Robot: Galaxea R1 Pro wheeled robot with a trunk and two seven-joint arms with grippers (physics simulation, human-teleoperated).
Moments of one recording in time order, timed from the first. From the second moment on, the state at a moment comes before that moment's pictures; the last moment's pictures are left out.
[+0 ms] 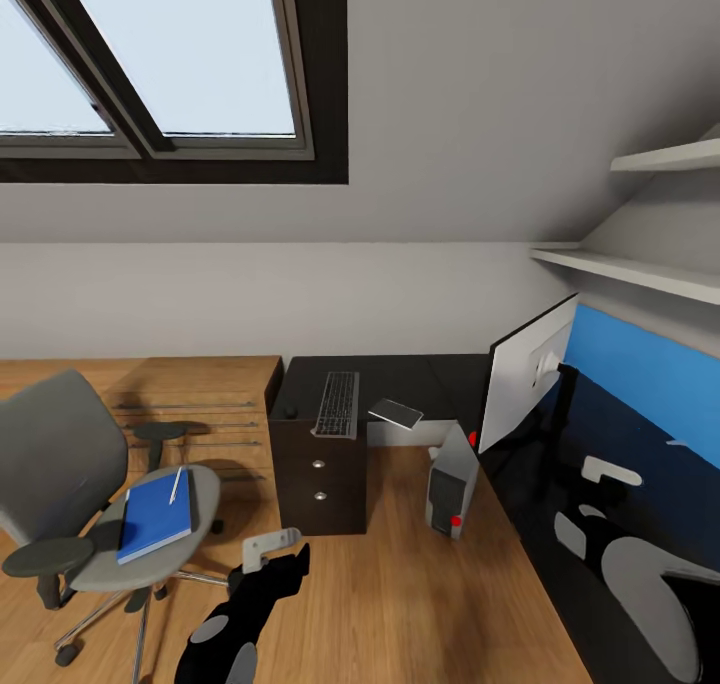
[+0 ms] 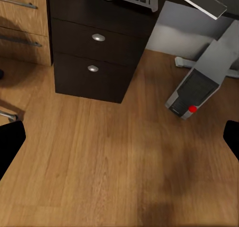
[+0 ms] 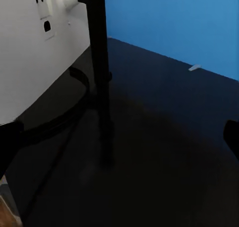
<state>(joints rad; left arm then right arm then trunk) -0.04 -0.13 -0.18 -1.49 0.25 0.45 0.28 -0.90 -0.23 -0.11 -0.03 -0.15 -0.47 -0.31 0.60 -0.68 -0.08</state>
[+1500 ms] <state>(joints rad) -0.04 -0.13 -0.17 -1.49 0.25 0.45 0.28 -0.90 -0.16 -0.09 0.02 -0.09 -0.54 -0.37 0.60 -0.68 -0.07</state>
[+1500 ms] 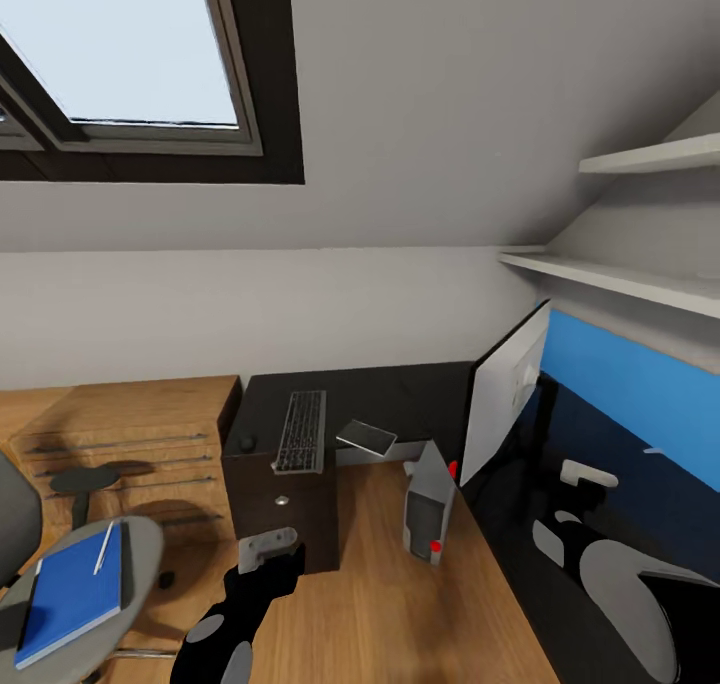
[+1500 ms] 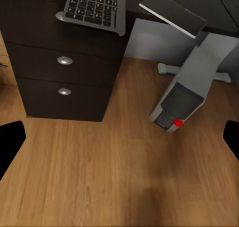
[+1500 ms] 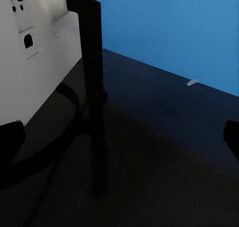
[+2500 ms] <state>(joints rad) -0.04 -0.12 -0.17 -1.49 0.25 0.45 0.28 -0.90 -0.17 -0.09 0.02 -0.09 -0.53 -0.37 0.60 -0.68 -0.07</state>
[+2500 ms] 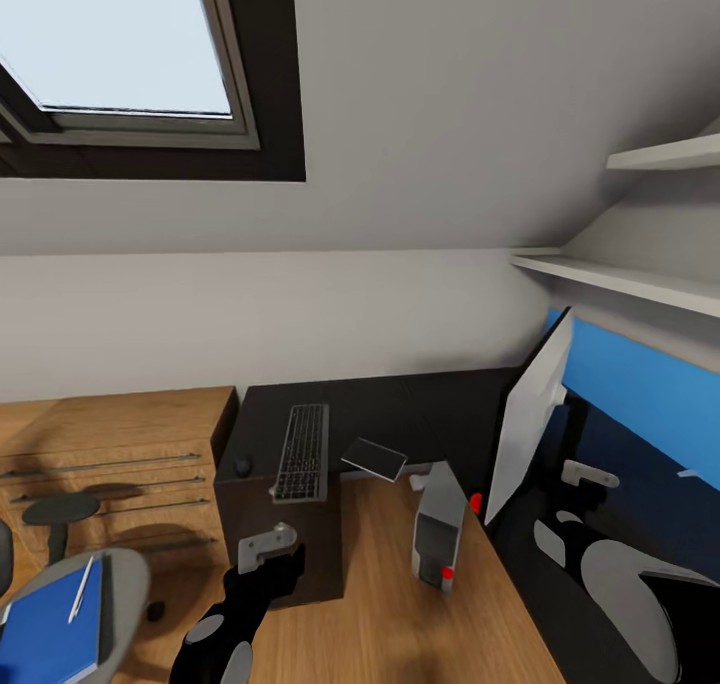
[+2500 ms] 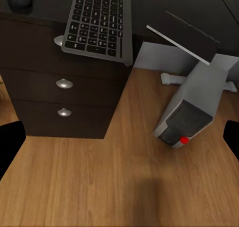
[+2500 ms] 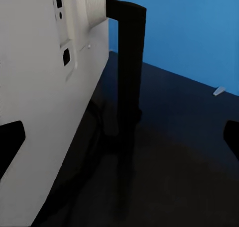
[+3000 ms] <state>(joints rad) -0.04 -0.12 -0.17 -1.49 0.25 0.45 0.28 -0.90 -0.18 -0.09 0.02 -0.09 -0.53 -0.37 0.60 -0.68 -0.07</state>
